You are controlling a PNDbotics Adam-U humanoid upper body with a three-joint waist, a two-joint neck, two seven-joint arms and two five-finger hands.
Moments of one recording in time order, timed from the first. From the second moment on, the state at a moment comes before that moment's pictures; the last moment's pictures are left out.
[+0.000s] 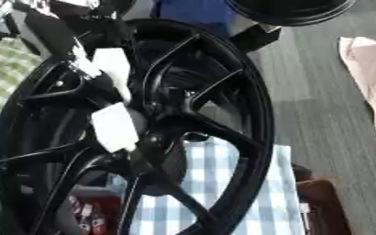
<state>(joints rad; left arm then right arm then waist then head) -1.31 0.69 -0.58 -1.42 -0.31 0.27 -0.90 -0.01 -0.49 -0.17 -1.98 -0.19 0.14 -0.28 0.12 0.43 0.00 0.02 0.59</state>
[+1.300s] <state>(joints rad) -1.30 0.70 -0.58 -1.49 -0.30 0.27 -0.90 -0.01 -0.48 -0.17 -1.98 -0.19 0.14 -0.28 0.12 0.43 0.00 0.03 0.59</state>
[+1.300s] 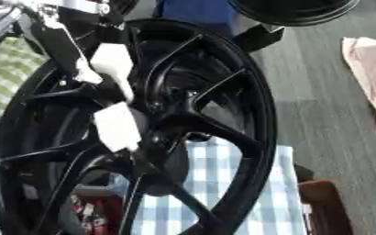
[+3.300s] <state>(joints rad) -0.96 0.99 -0.03 -1.26 -0.41 0.51 -0.49 0.01 -0.46 -0.22 -1.98 -0.19 0.11 -0.34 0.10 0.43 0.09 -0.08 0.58</state>
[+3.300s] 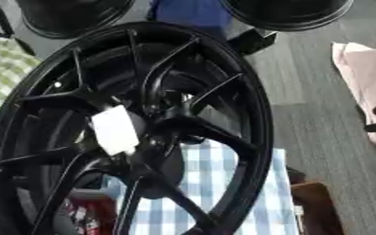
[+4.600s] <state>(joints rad) -0.39 0.81 0.22 -1.38 -0.15 0.24 -0.23 -0.01 -0.46 -0.20 -1.98 -0.20 0.12 -0.32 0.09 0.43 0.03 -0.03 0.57</state>
